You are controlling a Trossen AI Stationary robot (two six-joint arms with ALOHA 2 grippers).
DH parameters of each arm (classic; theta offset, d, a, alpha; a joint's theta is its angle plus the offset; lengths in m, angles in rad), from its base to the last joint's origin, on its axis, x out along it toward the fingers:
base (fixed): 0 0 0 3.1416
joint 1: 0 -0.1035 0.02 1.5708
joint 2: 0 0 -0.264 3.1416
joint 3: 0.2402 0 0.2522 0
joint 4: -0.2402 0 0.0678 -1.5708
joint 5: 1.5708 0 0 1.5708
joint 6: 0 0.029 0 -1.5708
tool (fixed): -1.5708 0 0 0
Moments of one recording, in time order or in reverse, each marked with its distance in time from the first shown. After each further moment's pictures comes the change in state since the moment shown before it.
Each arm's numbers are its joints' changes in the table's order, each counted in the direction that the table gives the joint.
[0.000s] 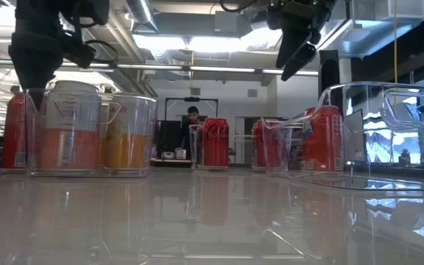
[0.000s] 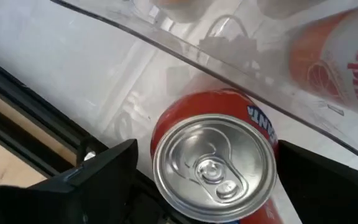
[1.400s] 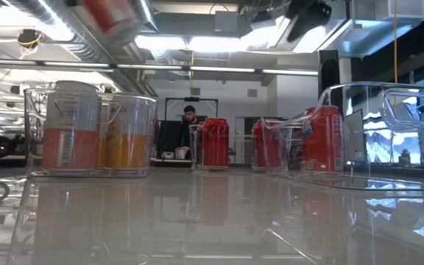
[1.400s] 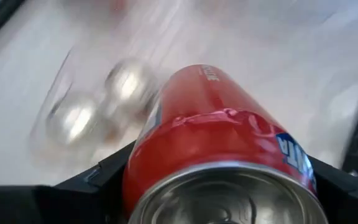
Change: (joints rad) left arm 0.064 0.004 0.567 -0.003 -0.010 0.092; right arm -0.313 -0.073 0.051 -0.030 -0.146 0.193
